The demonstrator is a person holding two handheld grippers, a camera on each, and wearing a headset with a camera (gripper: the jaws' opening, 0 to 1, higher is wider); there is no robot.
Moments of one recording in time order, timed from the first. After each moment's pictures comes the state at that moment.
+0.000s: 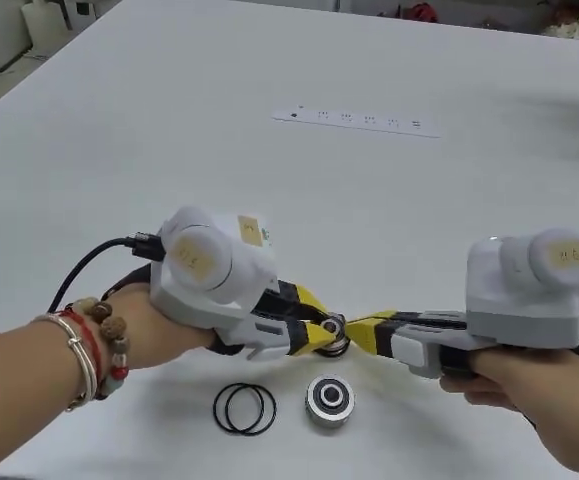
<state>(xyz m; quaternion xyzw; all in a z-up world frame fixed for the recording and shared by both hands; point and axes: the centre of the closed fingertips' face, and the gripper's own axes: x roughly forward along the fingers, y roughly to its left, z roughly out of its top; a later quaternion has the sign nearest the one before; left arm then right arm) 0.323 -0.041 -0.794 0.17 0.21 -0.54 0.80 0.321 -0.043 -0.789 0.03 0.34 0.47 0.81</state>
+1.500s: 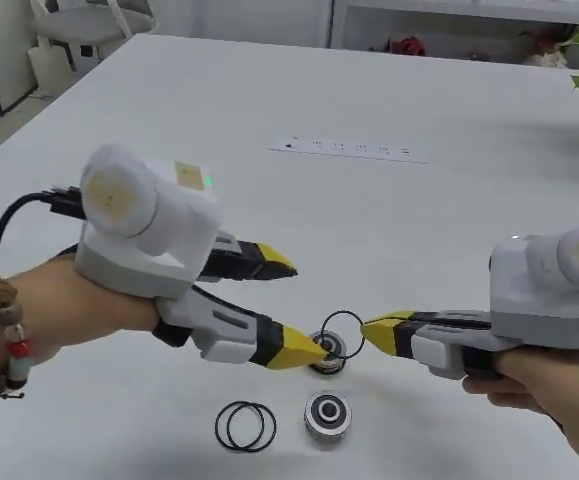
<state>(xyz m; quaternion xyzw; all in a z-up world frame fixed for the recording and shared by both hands) 0.299 -0.013 -0.708 0.14 0.20 -0.53 0.81 0.327 -0.065 -0.758 0.03 0.31 0.48 0.82</state>
